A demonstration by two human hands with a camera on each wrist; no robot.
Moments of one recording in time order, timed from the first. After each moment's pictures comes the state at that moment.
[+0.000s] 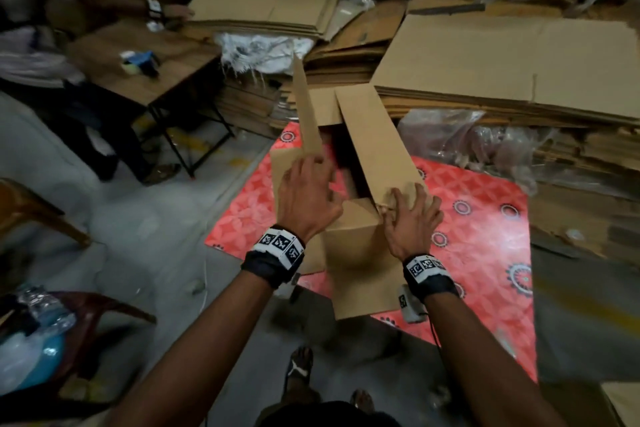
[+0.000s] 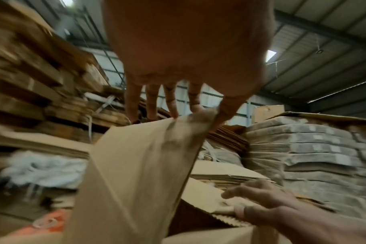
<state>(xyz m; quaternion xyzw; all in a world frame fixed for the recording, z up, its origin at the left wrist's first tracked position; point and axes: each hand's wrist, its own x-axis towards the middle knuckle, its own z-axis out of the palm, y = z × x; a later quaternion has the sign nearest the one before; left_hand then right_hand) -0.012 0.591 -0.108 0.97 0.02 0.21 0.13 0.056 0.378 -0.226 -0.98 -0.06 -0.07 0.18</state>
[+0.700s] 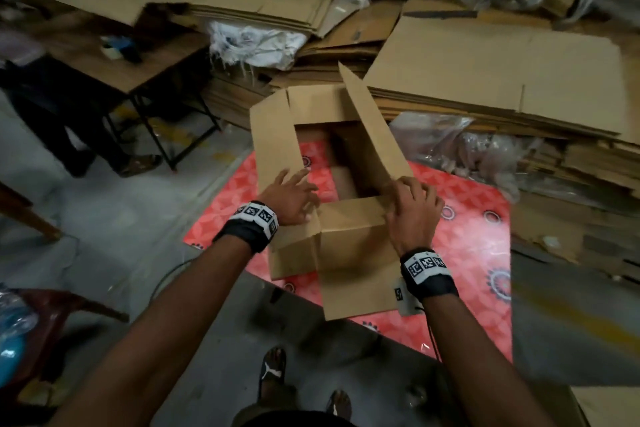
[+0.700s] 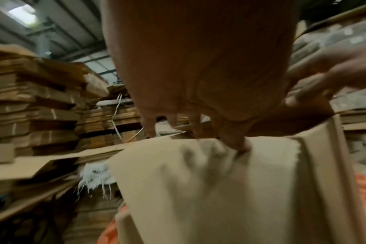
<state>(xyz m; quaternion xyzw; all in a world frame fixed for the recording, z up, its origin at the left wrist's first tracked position) 0.044 0.648 -0.165 0.98 -0.16 -0.13 -0.03 0.066 0.367 -0.174 -0.93 -0.14 -0.27 0.18</state>
